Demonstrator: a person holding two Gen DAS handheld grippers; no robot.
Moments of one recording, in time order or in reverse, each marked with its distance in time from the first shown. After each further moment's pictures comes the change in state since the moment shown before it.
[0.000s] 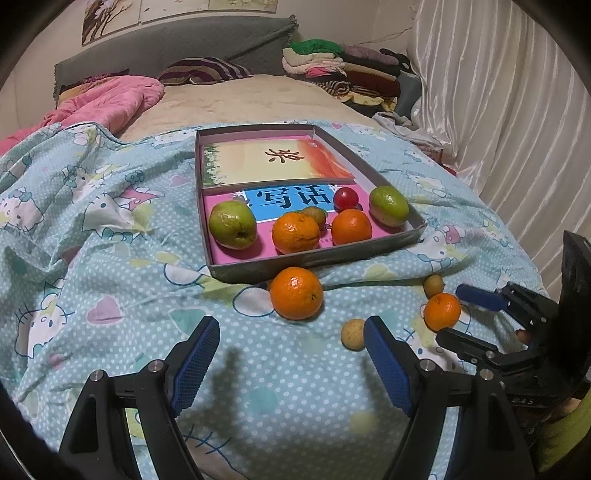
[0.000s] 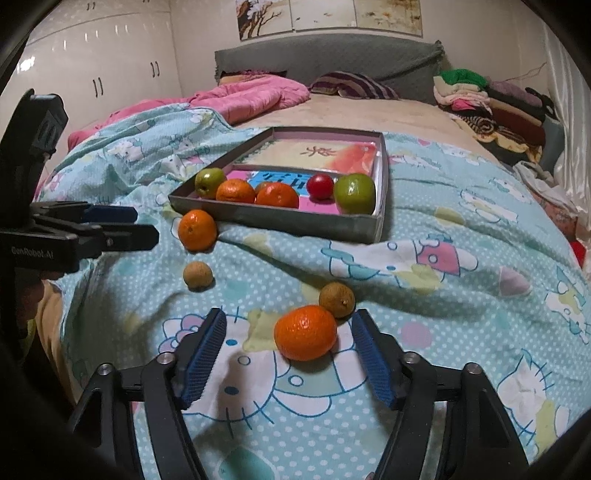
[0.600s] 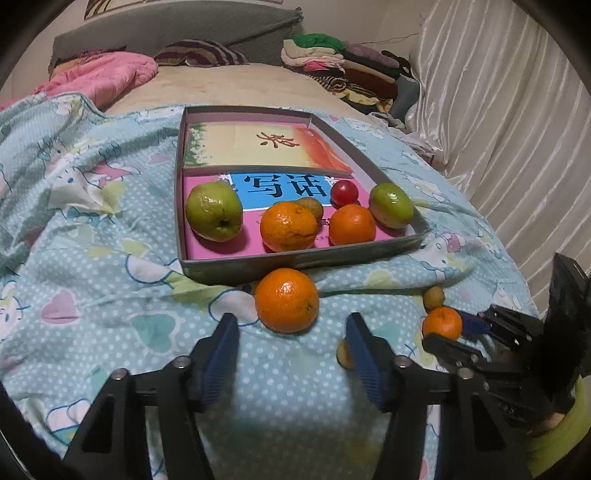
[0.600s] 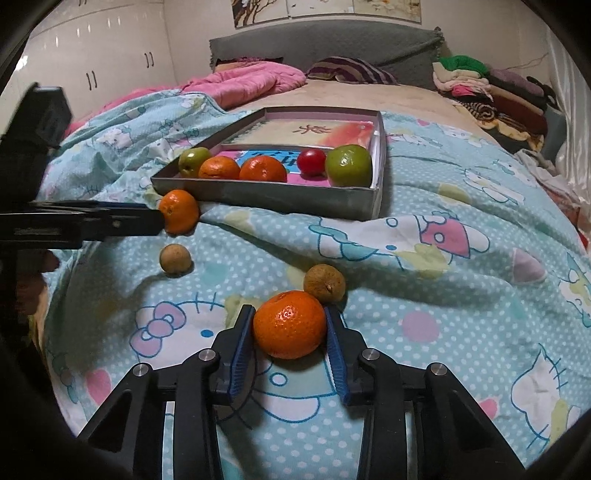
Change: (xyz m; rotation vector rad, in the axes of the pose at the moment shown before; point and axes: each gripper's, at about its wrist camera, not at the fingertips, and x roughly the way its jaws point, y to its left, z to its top) left arm 0.037 0.009 0.005 -0.070 0.028 -0.105; right arm 0.019 -0.008 -0.003 0.011 0.032 0.020
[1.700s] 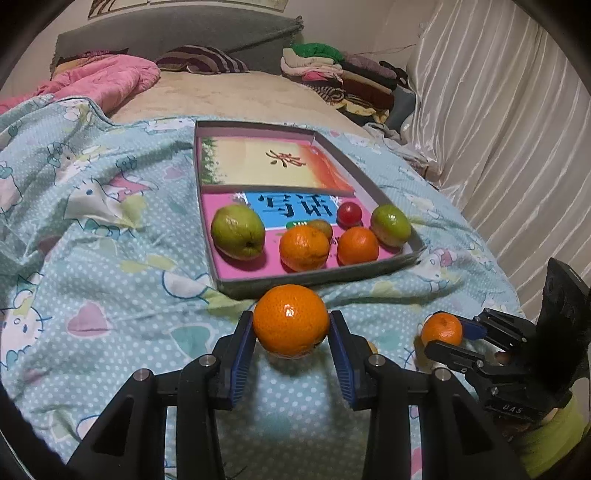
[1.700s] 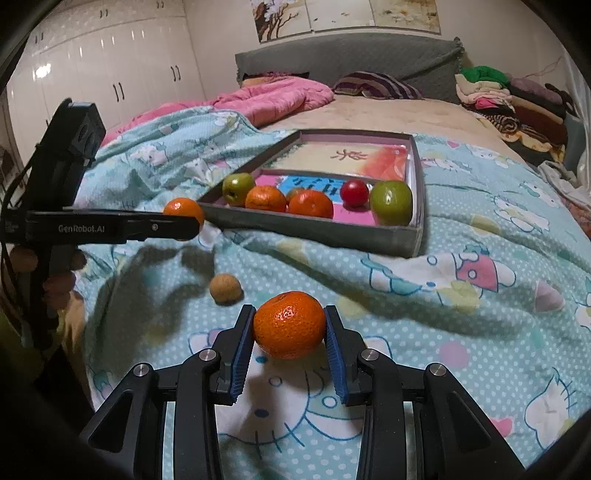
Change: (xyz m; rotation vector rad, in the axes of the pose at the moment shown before) left arm -0.027 0.020 0.009 -0.009 -0.039 -0.026; right arm -0.016 0.014 0.017 -0.013 -0.070 0.105
